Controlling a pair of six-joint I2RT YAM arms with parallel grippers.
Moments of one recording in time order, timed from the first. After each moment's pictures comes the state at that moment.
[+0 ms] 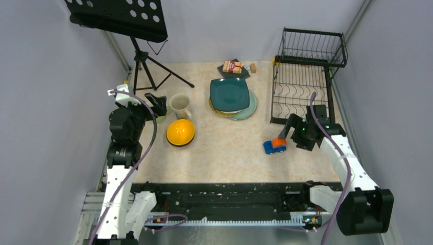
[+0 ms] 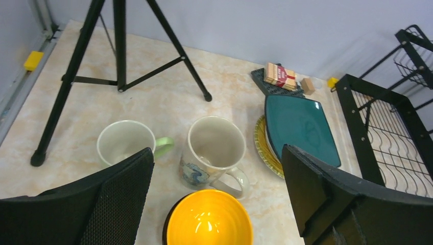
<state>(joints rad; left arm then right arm) 0.00 0.72 0.80 -0.14 0.09 -0.34 0.07 1.02 0.78 -0.79 -0.12 0.53</state>
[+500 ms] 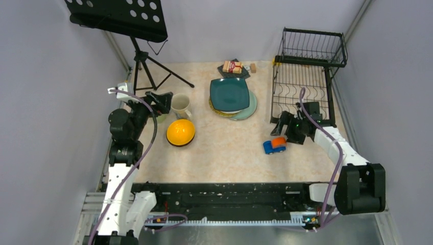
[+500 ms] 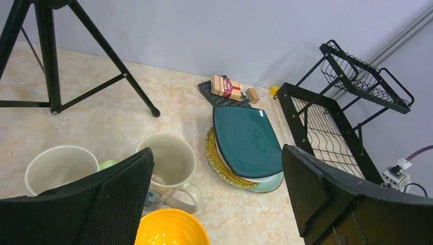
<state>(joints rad) 0.00 0.74 0.77 0.04 0.26 -0.47 0.07 1.23 0.77 -0.55 -0.28 0.44</state>
